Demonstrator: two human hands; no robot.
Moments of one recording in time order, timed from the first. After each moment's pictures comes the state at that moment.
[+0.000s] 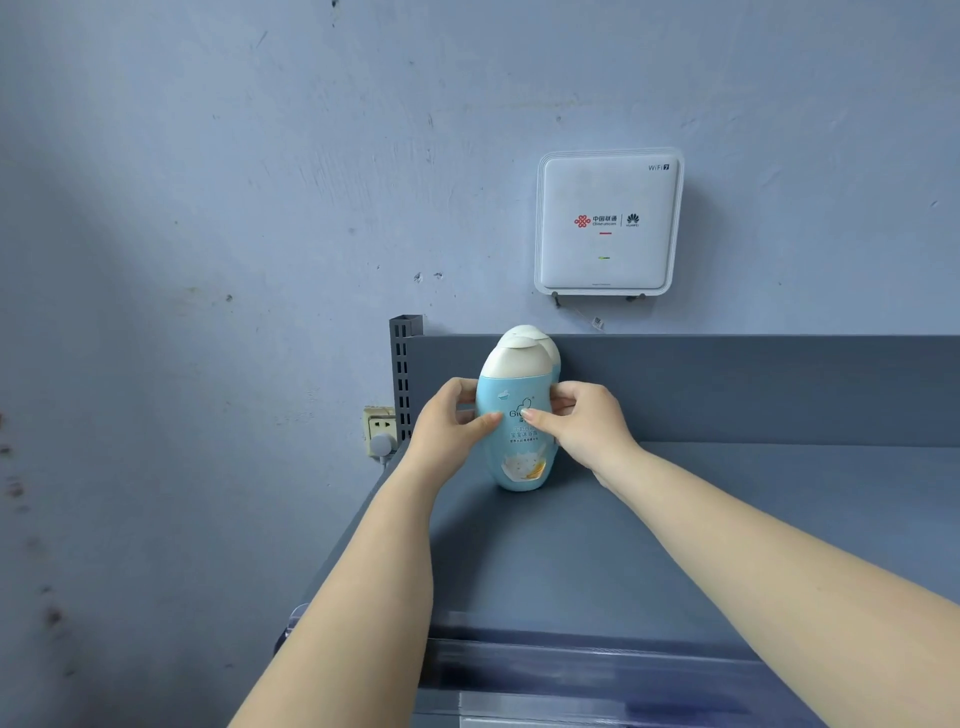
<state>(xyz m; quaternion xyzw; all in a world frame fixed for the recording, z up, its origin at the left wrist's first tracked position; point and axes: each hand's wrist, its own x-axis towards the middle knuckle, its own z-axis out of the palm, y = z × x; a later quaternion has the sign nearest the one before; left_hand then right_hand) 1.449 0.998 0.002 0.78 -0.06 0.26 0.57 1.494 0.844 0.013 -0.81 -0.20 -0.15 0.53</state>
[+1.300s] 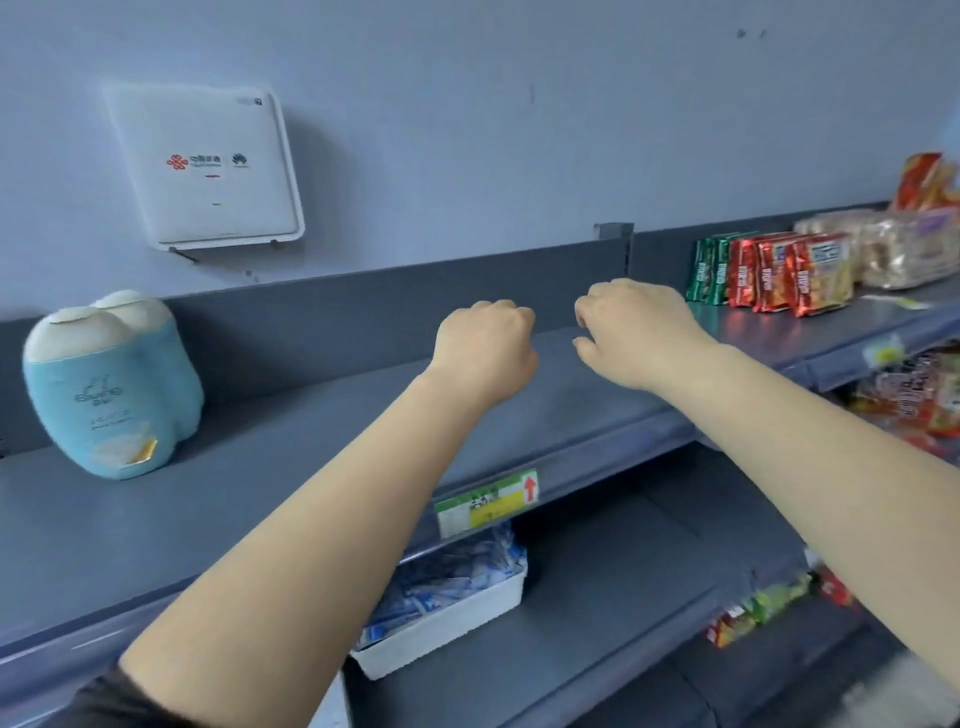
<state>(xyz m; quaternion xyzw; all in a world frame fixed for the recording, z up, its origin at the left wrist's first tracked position) 1.408 0.644 0.042 0.90 -0.30 0.31 0.03 1.367 0.494 0.049 -0.94 -0.04 -0.30 -0.12</state>
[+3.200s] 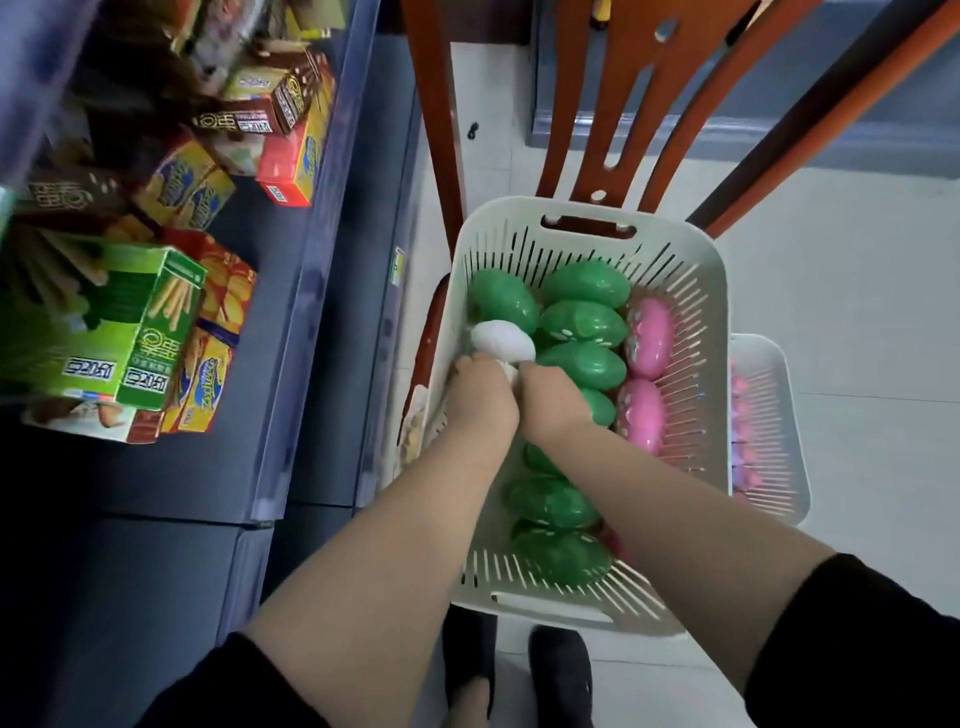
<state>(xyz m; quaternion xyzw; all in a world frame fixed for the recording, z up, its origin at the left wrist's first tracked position) 1.241 0.006 -0.611 0.83 -0.43 -0.36 0.01 1.162 -0.011 -0.631 -0.72 0.59 0.09 0.34</state>
